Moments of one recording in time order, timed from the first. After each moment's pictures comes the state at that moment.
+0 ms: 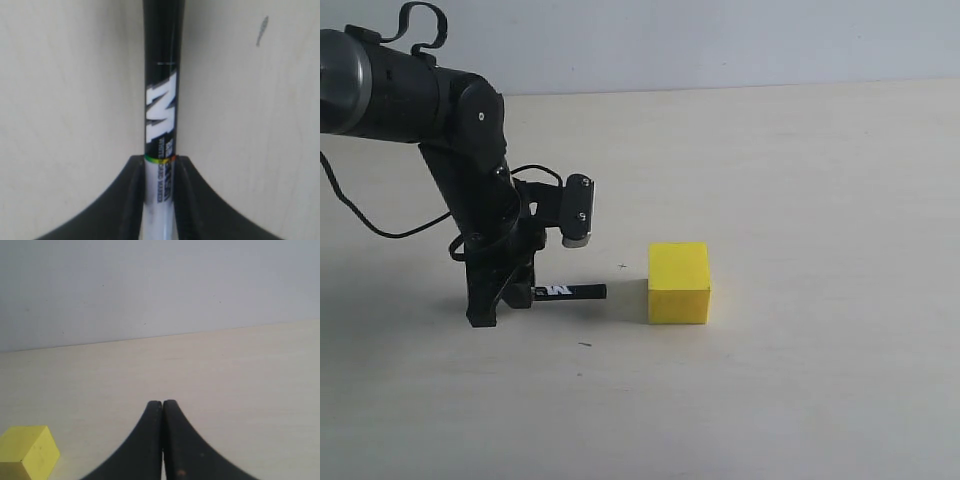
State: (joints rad) left arm -0.55 2.02 -1.24 -0.11 0.85 1.16; right arm -0.02 0.01 0.00 0.04 0.24 0.08
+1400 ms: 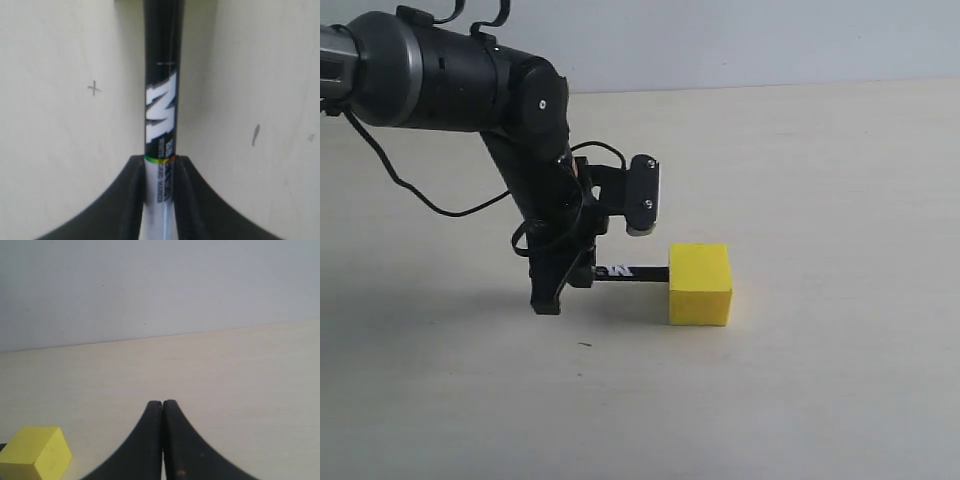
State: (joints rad) left arm -0.68 2.02 -1.35 -0.08 0.83 1.08; right arm -0.02 0.01 0.00 0.04 0.24 0.08
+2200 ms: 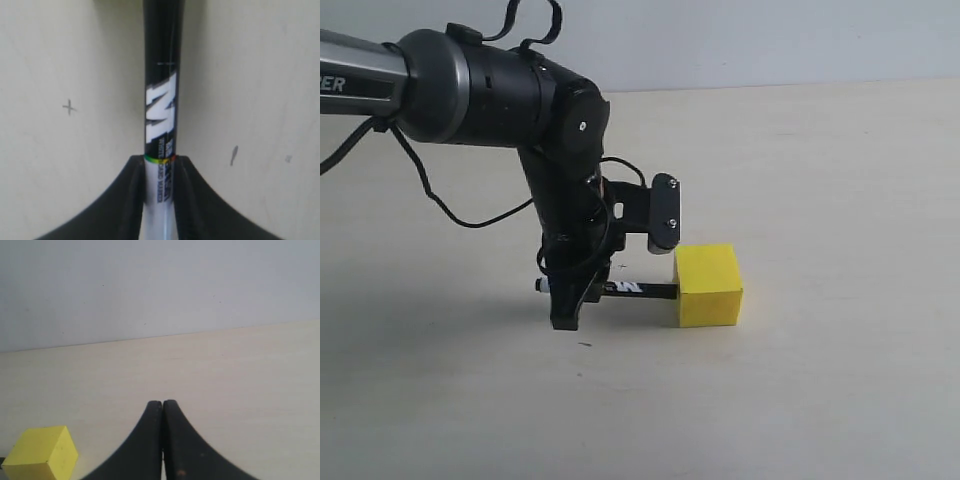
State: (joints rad) left arm -0.76 2.06 -1.40 0.00 0.91 0.94; right arm -0.02 0.01 0.00 0.04 0.24 0.08
